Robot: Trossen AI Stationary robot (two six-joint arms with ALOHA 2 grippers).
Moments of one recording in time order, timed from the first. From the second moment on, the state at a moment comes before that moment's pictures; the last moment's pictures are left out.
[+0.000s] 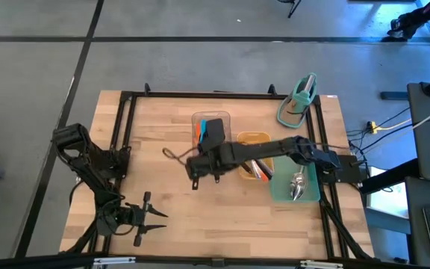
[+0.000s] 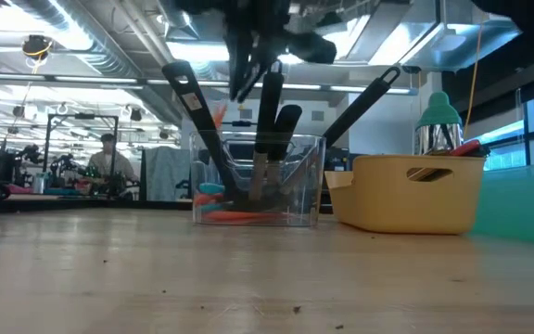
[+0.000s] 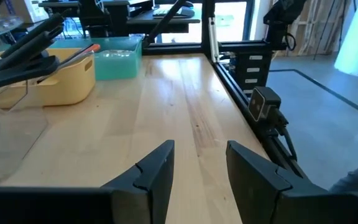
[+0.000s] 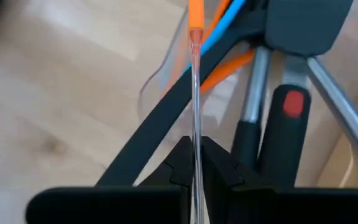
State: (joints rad) left arm -1.16 1.58 0.42 0.79 -1.06 -0.36; right arm 0.21 2.32 2.36 -1.33 0.39 1.26
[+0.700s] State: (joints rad) left arm -1.16 1.58 0.42 0.79 -1.05 -0.35; right arm 0.06 2.32 2.33 -1.36 0.28 1.37
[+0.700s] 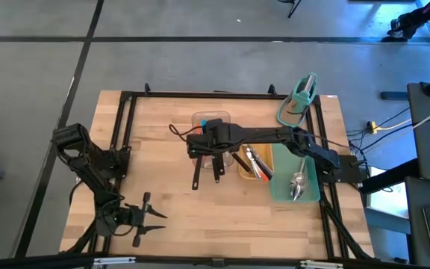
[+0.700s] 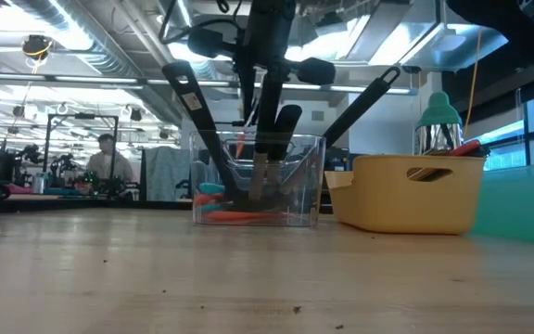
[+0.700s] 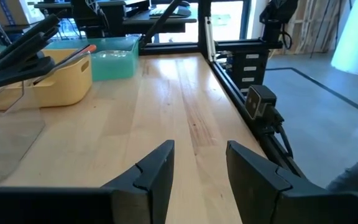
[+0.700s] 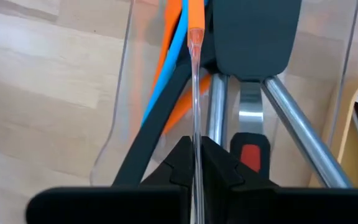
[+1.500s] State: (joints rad) left arm -1.17 1.58 0.42 0.79 -1.06 -0.35; right arm 0.04 2.39 2.33 -1.34 0.24 1.38
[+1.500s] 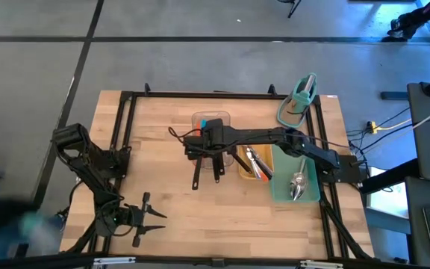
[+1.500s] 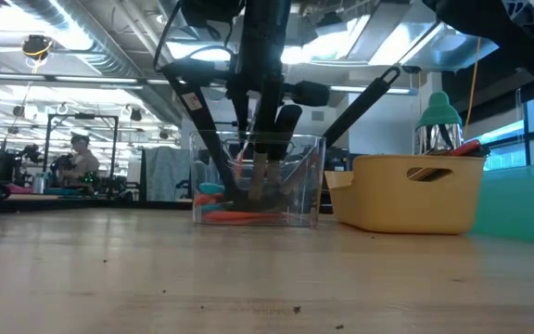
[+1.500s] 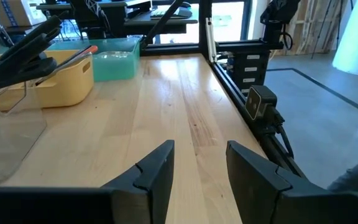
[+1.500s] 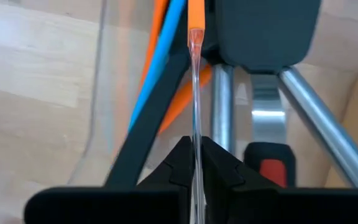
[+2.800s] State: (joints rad) left arm -1.18 1.58 0.42 0.79 -1.07 -0.35; right arm 0.04 2.45 2.35 -1.27 0.14 1.16
